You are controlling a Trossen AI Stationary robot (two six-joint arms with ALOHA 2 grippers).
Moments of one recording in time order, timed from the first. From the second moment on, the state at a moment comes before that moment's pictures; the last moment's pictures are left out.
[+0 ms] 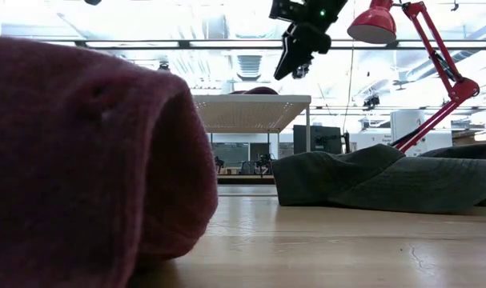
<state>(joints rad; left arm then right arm) 0.13 0.67 1.07 -0.58 -0.12 -0.16 -0.18 1.56 1.41 -0.69 0.29 -0.39</state>
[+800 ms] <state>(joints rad) 0.13 0.67 1.07 -0.58 -0.09 -0.16 -0.14 1.63 1.27 -0.37 0.42 -0.47</state>
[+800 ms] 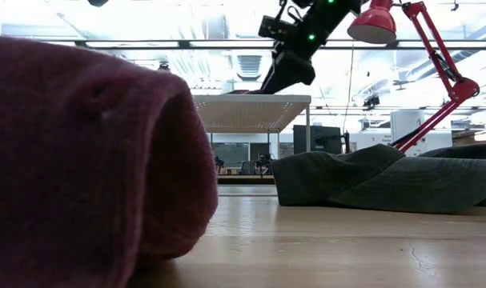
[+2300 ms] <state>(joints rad) 0.13 0.67 1.03 -1.28 0.05 -0.63 0.07 1.49 1.48 -0.66 0.33 -0.10</state>
